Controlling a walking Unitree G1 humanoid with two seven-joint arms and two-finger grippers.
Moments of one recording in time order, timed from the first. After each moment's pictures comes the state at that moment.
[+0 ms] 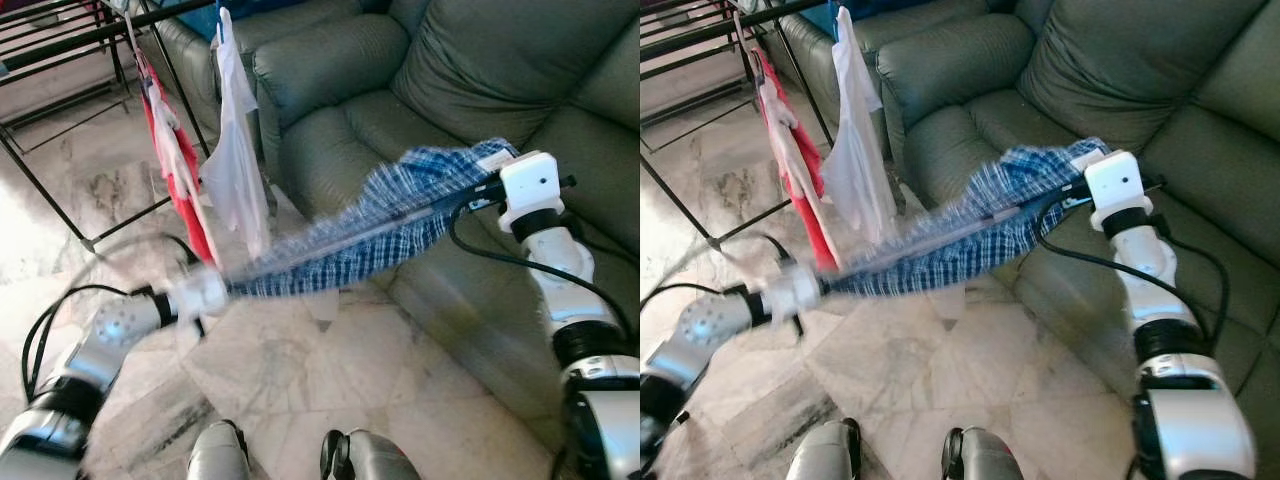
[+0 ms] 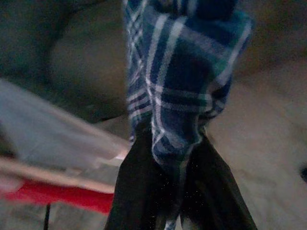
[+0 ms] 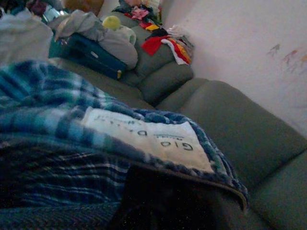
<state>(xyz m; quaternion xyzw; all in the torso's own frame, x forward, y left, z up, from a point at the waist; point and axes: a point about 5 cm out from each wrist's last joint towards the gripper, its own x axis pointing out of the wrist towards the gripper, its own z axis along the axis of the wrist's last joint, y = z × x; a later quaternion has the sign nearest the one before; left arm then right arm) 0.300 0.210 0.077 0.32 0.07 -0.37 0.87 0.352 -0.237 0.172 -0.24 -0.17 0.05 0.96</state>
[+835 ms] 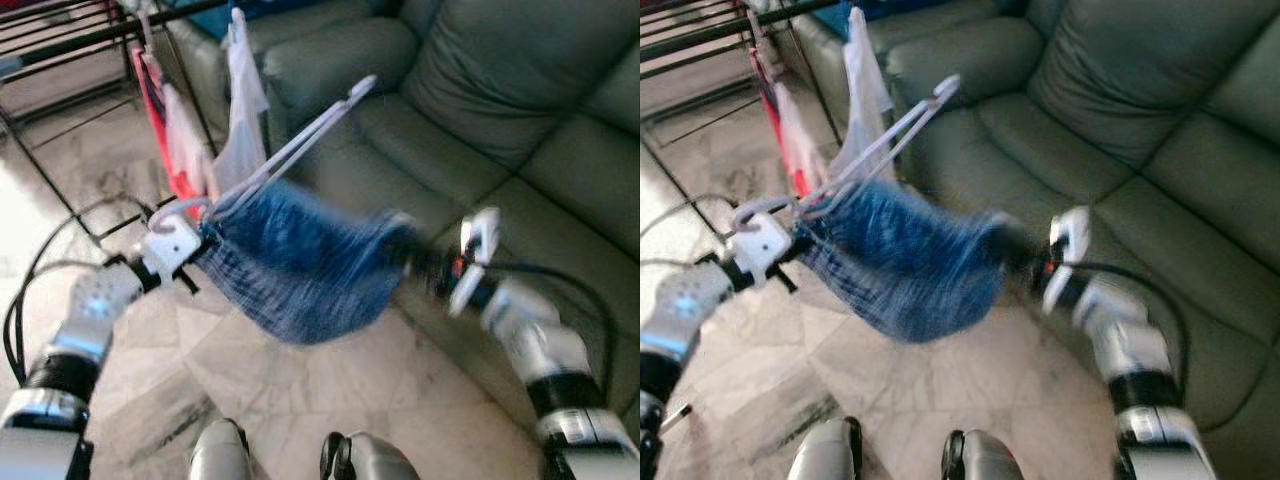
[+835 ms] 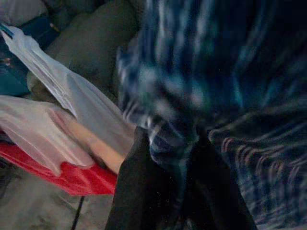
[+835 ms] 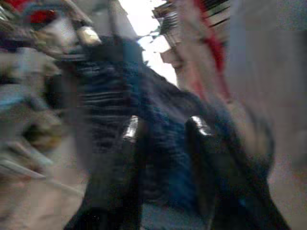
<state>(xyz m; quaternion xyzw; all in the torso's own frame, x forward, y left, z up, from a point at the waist) 0.321 0.227 0.116 0.30 0.01 -0.30 0.91 0.297 -0.182 0.102 0.21 0.09 0.46 0.86</state>
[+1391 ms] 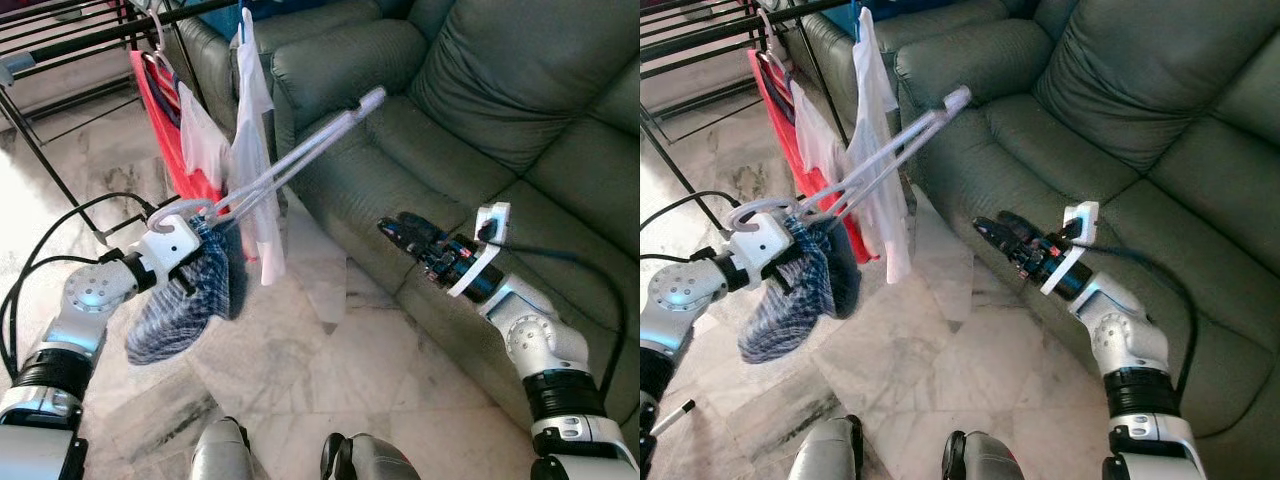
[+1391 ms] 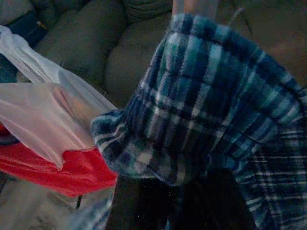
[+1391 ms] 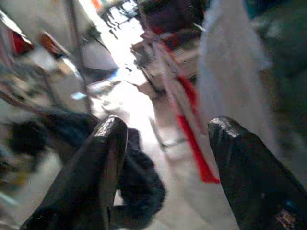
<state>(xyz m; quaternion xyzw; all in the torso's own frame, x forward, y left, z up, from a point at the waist) 0.321 0.230 0.120 0.31 0.02 -0.33 0.89 0.310 -0.187 0.117 0.19 0.02 0.38 0.91</state>
